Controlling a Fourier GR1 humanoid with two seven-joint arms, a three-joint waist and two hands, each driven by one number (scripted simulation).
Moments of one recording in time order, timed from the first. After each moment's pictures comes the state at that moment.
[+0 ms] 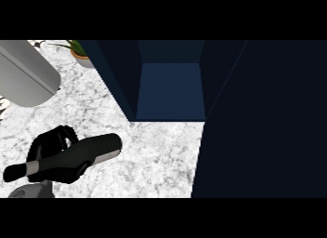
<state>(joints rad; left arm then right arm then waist) -0.07 0.26 0.00 -1.14 0.31 -0.15 -0.70 -0.09 -0.09 0.16 -2.48 -0.03 0.01 0.65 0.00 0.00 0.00</state>
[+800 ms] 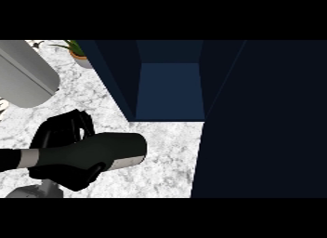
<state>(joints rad) -0.05 0.20 -0.13 -1.70 0.33 -0.02 -0.20 -0.07 -0.09 0.13 -2.49 -0.04 0.03 0.64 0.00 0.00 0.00</state>
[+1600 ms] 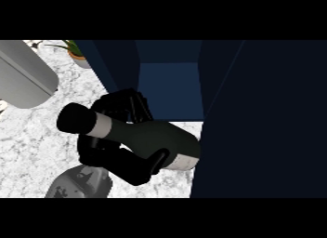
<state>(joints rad) -0.30 0.02 -0.34 -1.77 0.21 0.27 0.05 -0.08 -0.08 0.09 -2.48 -0.05 0.05 0.65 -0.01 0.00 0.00</state>
